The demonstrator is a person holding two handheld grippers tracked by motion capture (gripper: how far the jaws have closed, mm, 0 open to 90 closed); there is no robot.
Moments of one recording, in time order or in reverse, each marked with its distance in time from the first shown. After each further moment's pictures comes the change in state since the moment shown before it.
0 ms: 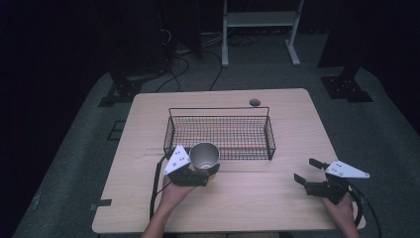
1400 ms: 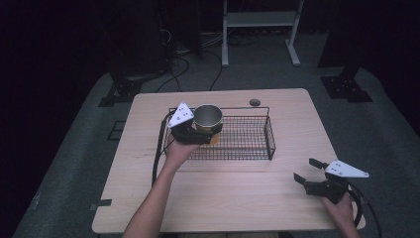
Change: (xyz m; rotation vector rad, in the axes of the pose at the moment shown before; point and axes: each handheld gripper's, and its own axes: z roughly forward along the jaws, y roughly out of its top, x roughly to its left) left arm 0.068 0.062 0.049 -0.032 0.008 -0.014; right arm 0.000 0.000 0.001 0.007 -0.008 0.007
